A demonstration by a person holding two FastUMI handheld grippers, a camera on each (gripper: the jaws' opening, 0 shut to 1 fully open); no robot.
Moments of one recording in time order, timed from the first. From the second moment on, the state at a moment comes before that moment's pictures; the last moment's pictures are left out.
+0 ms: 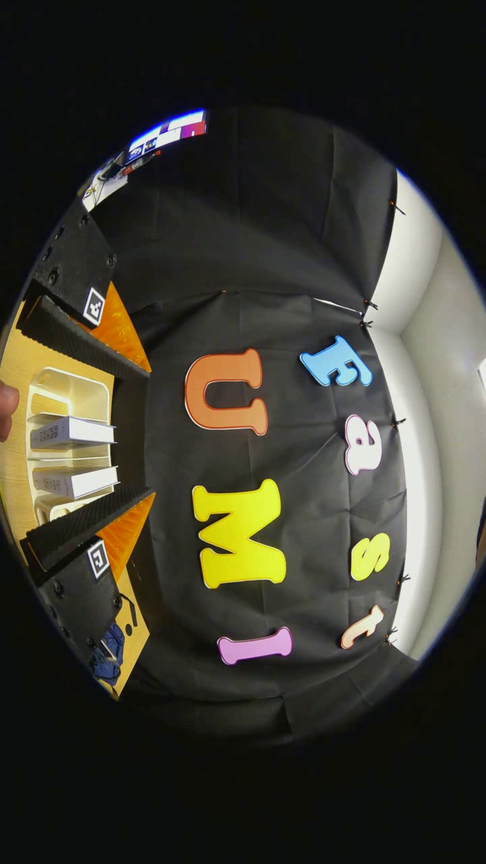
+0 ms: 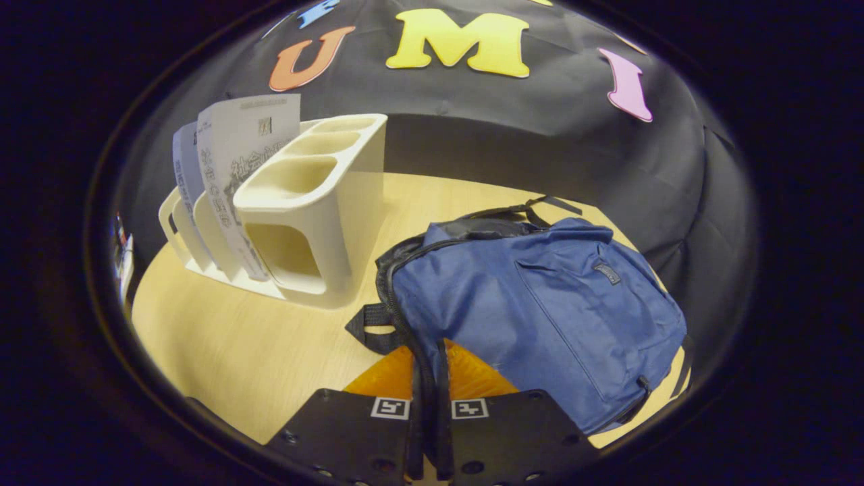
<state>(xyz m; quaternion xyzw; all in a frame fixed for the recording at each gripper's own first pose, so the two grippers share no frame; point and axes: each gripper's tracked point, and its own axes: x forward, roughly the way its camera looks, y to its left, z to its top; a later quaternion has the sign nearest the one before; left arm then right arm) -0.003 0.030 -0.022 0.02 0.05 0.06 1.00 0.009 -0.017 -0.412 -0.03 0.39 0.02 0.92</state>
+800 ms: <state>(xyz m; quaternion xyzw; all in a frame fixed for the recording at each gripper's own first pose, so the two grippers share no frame) 0.048 0.043 -0.061 -0.02 0.13 0.05 0.99 0.030 -0.136 -0.231 -0.03 0.32 0.00 0.95</state>
